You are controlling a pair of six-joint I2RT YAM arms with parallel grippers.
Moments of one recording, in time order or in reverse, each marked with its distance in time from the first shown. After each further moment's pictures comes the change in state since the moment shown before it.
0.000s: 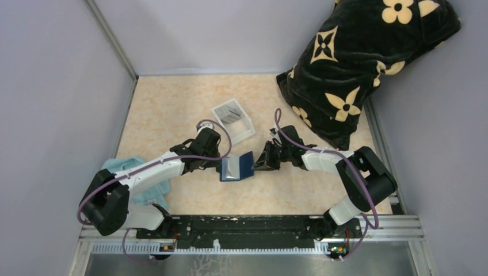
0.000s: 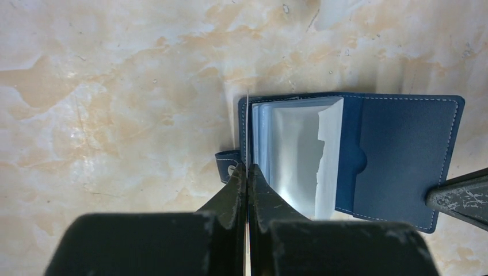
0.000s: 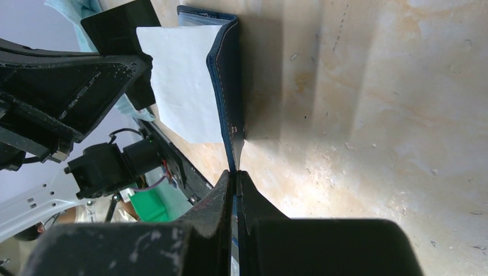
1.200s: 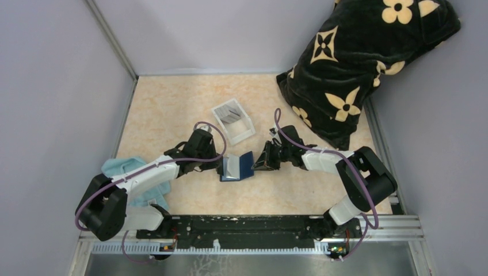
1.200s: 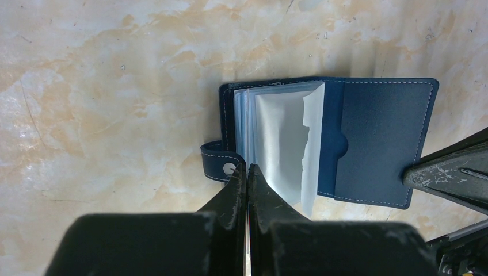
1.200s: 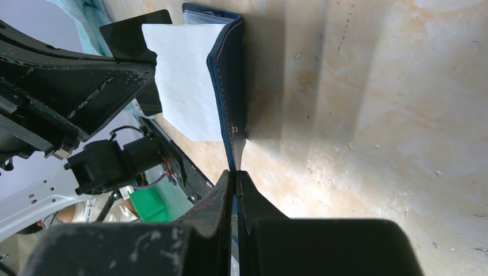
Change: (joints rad) left arm 0.072 -0.053 -0.090 0.099 0.175 -0.019; right arm -0.001 0.000 0.000 0.005 -0.011 -0.007
